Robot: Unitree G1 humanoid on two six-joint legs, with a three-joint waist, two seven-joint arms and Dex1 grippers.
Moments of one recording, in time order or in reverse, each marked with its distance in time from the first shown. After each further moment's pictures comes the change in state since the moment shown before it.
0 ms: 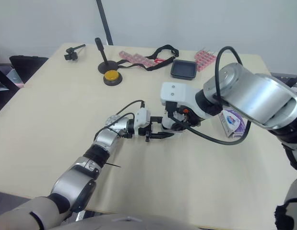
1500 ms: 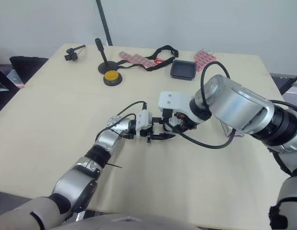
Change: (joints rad) left arm 0.001 -0.007 -0.007 0.005 0.032 -0.032 0.005; right arm 0.047 0.065 0.108 0.023 -0.198 0.008 0.009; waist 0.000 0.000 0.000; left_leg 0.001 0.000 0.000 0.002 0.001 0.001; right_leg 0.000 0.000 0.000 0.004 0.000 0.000
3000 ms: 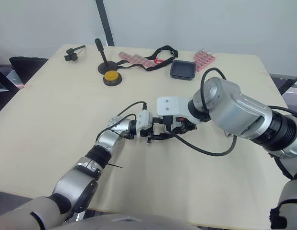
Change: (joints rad) left arm -0.001 -0.007 0.003 0.015 -0.001 -0.009 0.006; right arm 0.056 -0.020 0.017 -0.018 -0.175 -0.220 0.126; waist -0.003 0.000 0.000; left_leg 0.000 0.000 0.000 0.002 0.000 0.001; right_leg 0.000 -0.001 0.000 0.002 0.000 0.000
